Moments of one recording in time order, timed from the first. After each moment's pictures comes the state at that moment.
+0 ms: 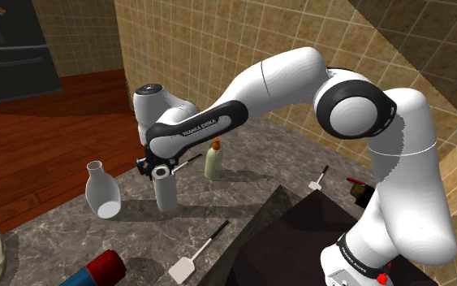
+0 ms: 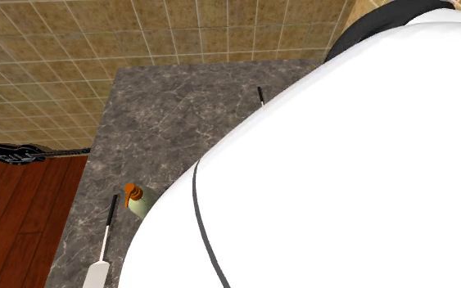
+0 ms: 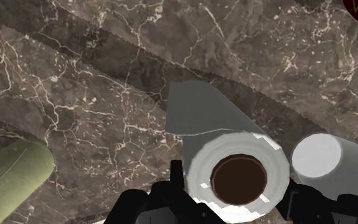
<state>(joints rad) 0.49 0.64 0.13 -1.57 -0.19 2.20 0.87</state>
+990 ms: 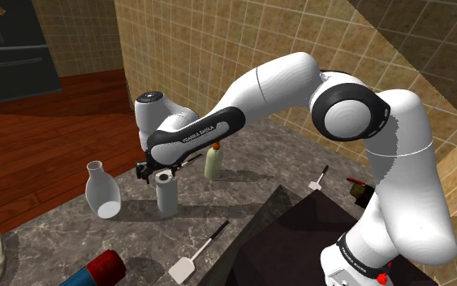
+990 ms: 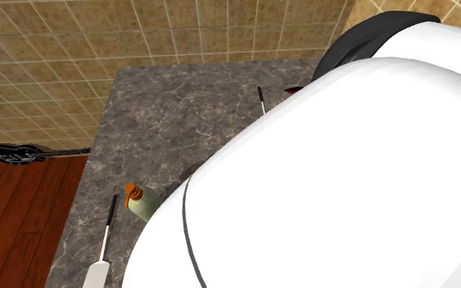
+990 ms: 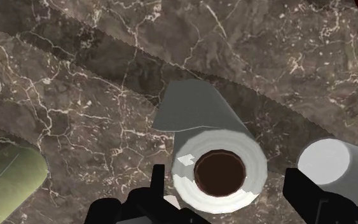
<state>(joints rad) 0.49 0.67 0.12 -1.58 -0.20 2.24 0.88</state>
